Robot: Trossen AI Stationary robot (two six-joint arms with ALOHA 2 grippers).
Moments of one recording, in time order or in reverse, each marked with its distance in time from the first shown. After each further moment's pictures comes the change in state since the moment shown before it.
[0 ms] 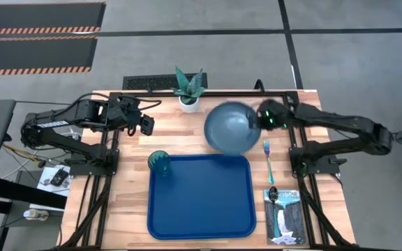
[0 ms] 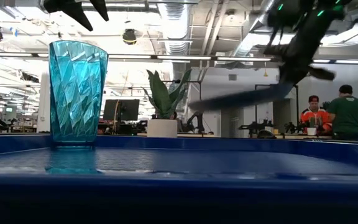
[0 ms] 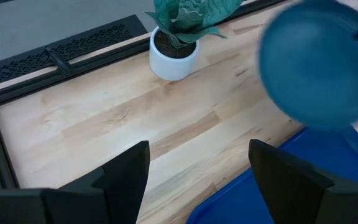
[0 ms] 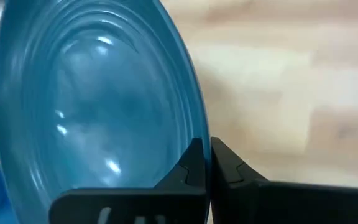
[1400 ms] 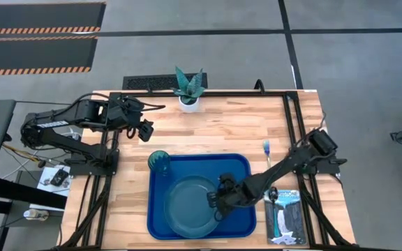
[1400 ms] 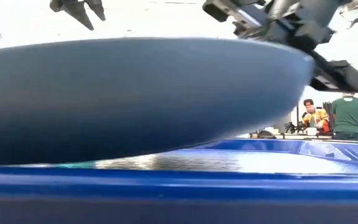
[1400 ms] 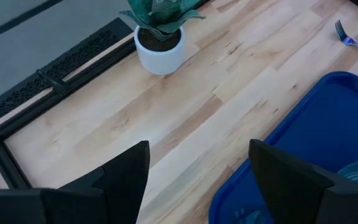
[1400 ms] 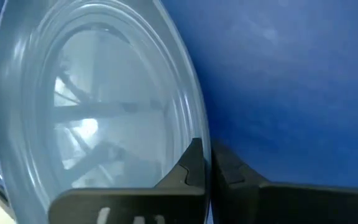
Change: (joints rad) left arm 0.000 0.000 0.000 -0.007 0.054 0.225; right arm 0.898 0.848 0.455 0.284 0.168 0.653
